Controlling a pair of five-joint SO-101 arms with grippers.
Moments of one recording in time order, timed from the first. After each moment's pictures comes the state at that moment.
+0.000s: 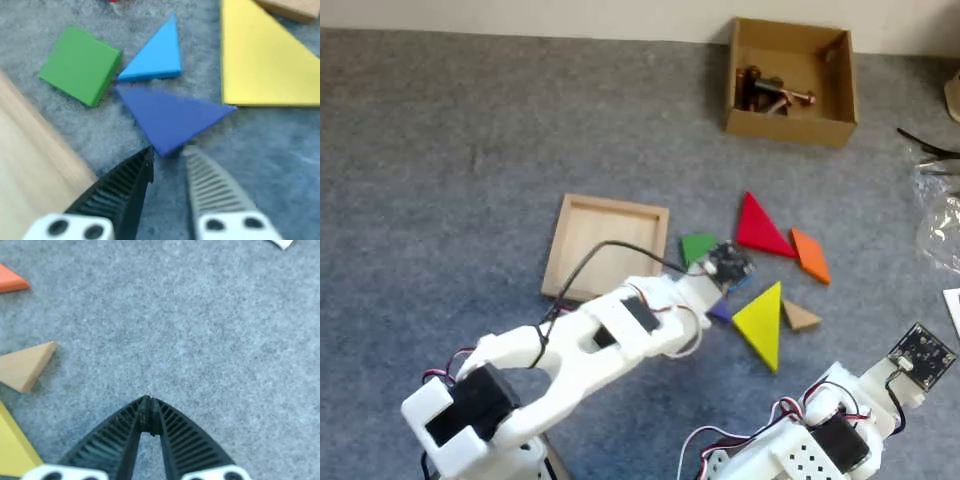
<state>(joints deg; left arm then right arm) 42.6 -1.9 48.5 20.3 1.3 49.0 -104.6 95.7 71.2 8.9</state>
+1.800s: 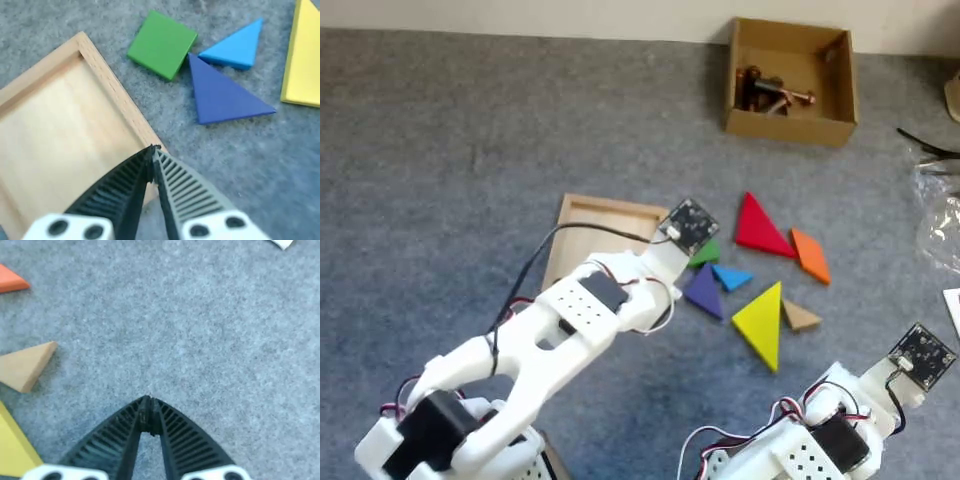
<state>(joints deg) 34.6 -15.4 48.5 34.8 1.4 49.0 -104.6 95.7 71.2 8.9</state>
